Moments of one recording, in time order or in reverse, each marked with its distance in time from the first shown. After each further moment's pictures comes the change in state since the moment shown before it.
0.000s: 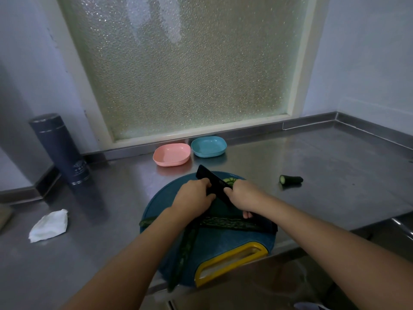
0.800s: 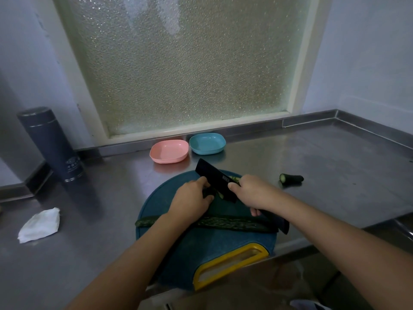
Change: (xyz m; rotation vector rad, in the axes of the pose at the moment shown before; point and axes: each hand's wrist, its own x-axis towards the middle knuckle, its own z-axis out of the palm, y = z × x) left_hand -0.001 -0.009 0.012 -0.083 0.059 0.007; right_hand -0.015 0.007 -0.018 -0.004 0.001 -0.085
